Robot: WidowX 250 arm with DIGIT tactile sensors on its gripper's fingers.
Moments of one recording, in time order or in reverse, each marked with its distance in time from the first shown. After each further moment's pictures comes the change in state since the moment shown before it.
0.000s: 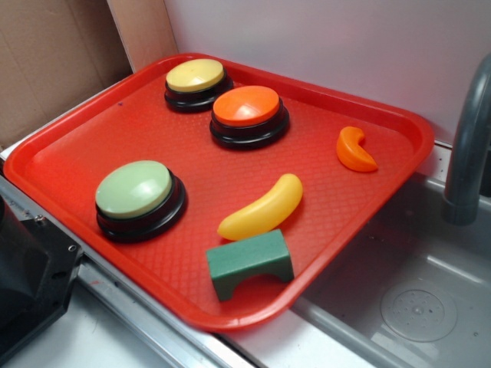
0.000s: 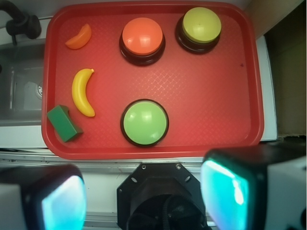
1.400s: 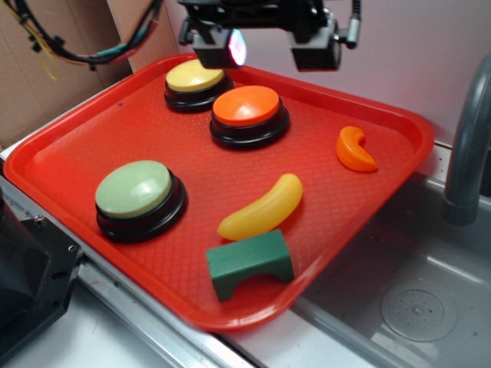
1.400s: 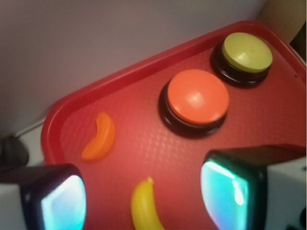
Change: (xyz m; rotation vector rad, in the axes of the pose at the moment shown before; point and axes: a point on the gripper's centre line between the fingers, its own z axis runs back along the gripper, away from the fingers) arm 0.125 -0.112 -0.131 0.126 -0.304 0.446
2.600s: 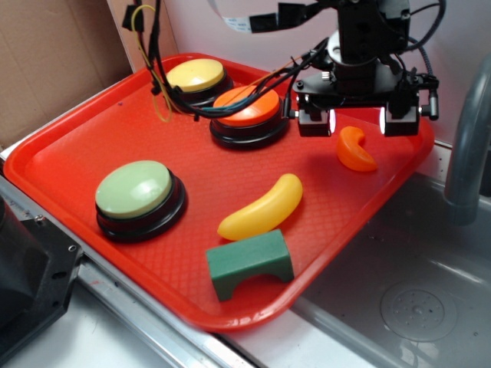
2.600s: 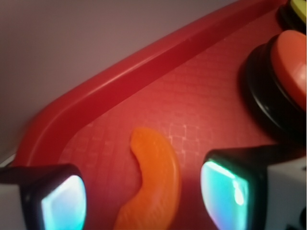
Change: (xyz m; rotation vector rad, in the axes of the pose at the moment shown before) arm 0.012 -0.042 -0.105 0.048 0.032 0.102
